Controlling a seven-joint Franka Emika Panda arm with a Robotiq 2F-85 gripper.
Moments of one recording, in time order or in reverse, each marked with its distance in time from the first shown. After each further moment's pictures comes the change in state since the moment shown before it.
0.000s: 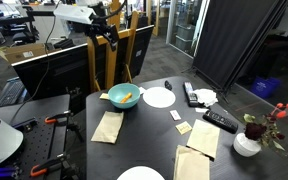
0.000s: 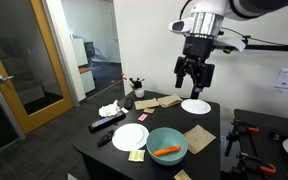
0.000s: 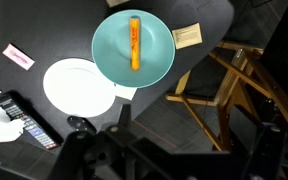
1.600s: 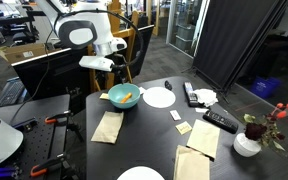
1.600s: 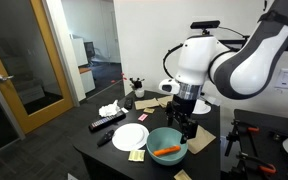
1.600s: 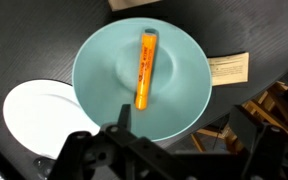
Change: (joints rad) arm -0.095 0.478 0.121 -0.019 -0.088 0.466 -0.048
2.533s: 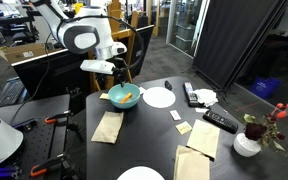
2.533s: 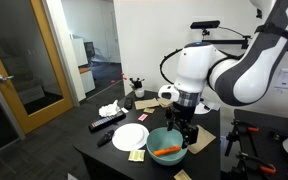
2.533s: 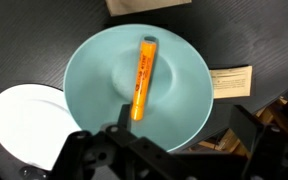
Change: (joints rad) arm -0.046 0.059 0.037 0.016 -0.140 0.013 0.076
